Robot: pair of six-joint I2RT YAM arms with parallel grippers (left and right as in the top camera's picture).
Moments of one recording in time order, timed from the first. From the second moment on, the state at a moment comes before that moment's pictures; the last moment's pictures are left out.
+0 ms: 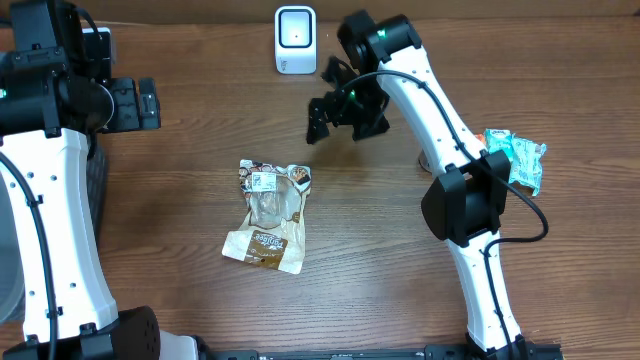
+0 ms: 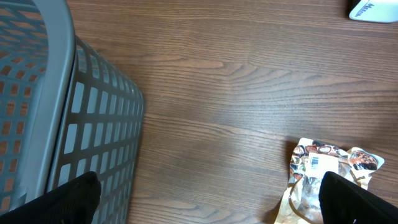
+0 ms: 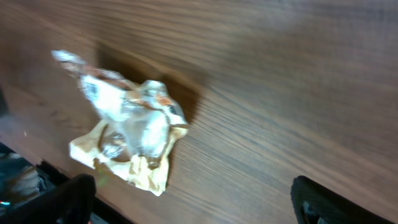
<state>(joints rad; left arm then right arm) 0.17 1.64 1.98 -1.39 -0.08 0.03 0.41 2.46 2.46 -1.59 -0.44 0.13</state>
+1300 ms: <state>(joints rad) 0.17 1.64 1.98 -1.39 -0.08 0.03 0.65 1.82 1.41 -0.84 -0.38 0.47</state>
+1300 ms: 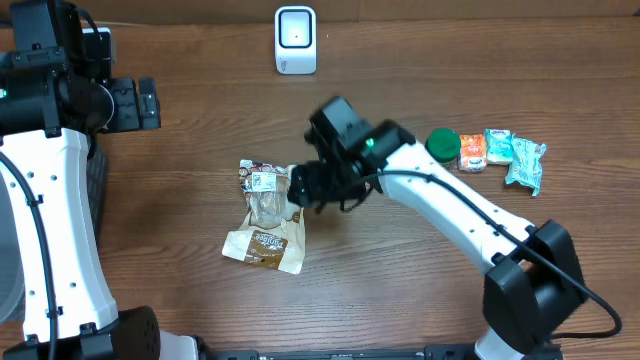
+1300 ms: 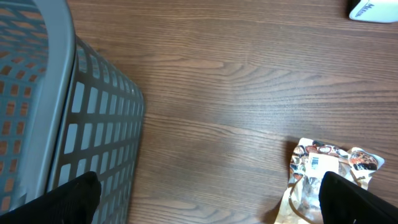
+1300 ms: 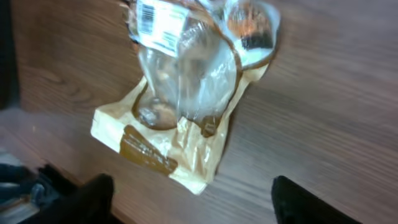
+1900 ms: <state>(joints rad) 0.17 1.64 1.98 -1.39 -0.08 0.03 0.59 1.99 1.23 -0.49 -0.60 0.70</state>
